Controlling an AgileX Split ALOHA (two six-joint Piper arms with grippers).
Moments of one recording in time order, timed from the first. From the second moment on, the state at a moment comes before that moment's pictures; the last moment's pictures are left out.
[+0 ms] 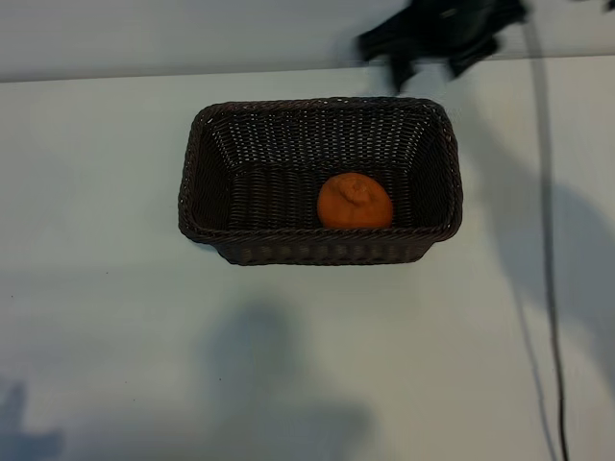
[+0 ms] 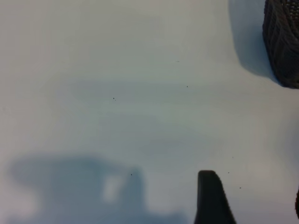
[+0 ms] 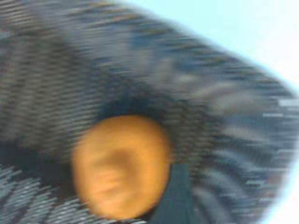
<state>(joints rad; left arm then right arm) 0.05 -0.01 -0.50 -0.07 1.09 -0.03 0.26 2.09 -2.00 -0.01 1.22 0.14</state>
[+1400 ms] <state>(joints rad) 0.05 -0.01 -0.50 -0.07 1.09 -0.03 -0.30 1.42 -1.84 0.03 1.25 0.00</state>
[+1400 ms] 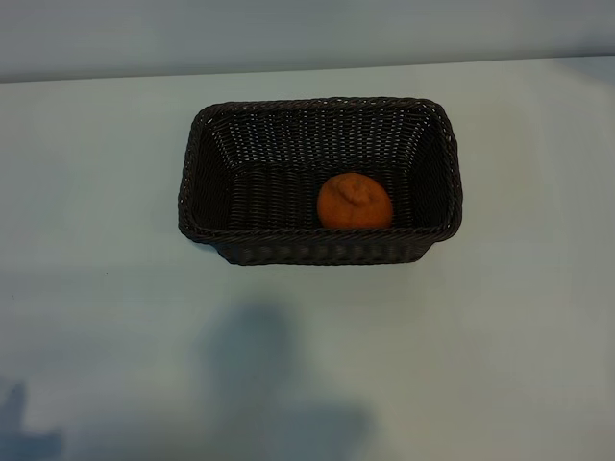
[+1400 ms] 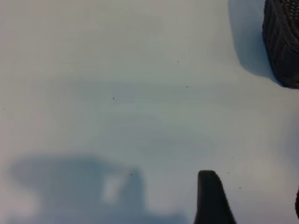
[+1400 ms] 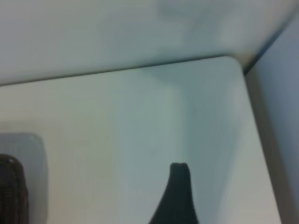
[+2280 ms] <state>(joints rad) 0.05 -0.01 -0.50 -0.07 1.09 -0.03 -0.30 0.37 -1.14 -0.08 1.22 -0.01</state>
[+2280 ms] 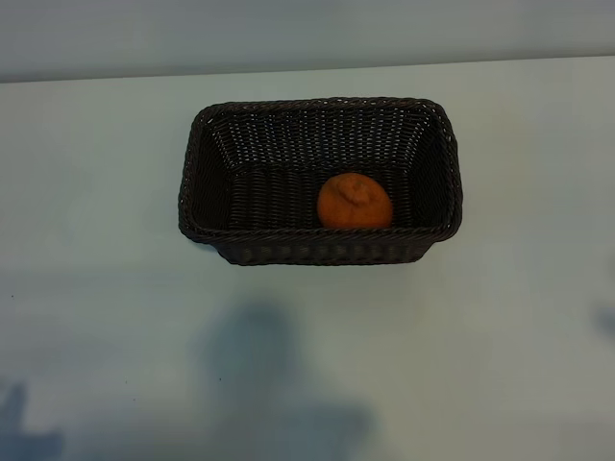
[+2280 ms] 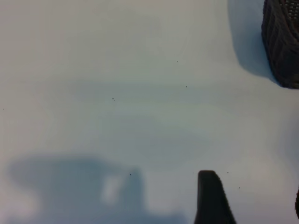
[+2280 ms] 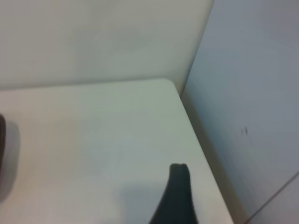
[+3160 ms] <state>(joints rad) 0.05 -0.01 -0.50 -0.07 1.09 -0.03 -0.26 -0.01 -0.58 -0.02 1.09 -0.01</state>
